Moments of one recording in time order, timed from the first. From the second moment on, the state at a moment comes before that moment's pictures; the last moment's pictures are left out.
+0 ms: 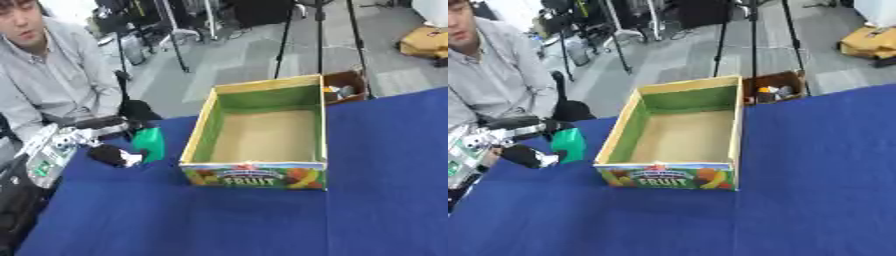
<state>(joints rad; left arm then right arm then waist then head) -0.83 1.12 0.13 -1.05 -0.43 -0.34 -0.63 -0.50 -0.44 -0.18 -1.97 0.28 -0.13 -0.45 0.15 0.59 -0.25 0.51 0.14</state>
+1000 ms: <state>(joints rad) -0.90 1.13 0.12 -1.08 -0.36 -0.34 -0.64 -0.49 -0.43 -0.18 -1.98 0.28 -0.12 -0.45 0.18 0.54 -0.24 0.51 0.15</state>
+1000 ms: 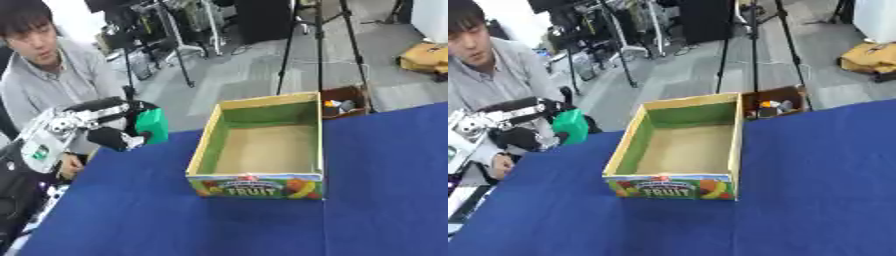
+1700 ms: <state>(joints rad) -0.94 1.11 0.08 -1.14 -0.27 -0.34 -0.68 -0.49 -0.43 -0.18 -1.98 0.28 -0.12 -0.45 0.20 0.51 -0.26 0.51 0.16</state>
